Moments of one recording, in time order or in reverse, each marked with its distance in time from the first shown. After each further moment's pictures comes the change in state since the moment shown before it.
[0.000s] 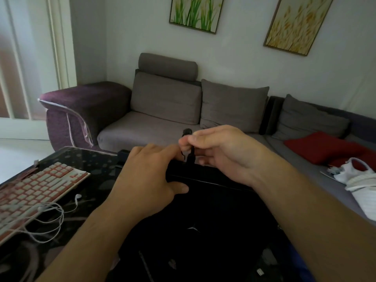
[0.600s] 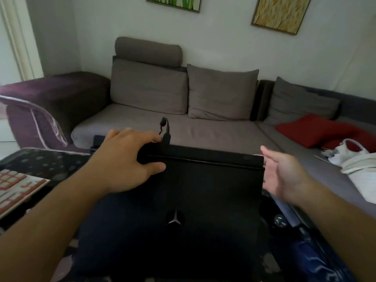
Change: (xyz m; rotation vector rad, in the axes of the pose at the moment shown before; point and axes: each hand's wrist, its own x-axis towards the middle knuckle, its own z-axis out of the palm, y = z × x) left_hand 0.077 -0.053 0.061 -0.005 -0.193 -0.010; right_hand 0.023 0.149 -0.187 0.279 0.477 0.254
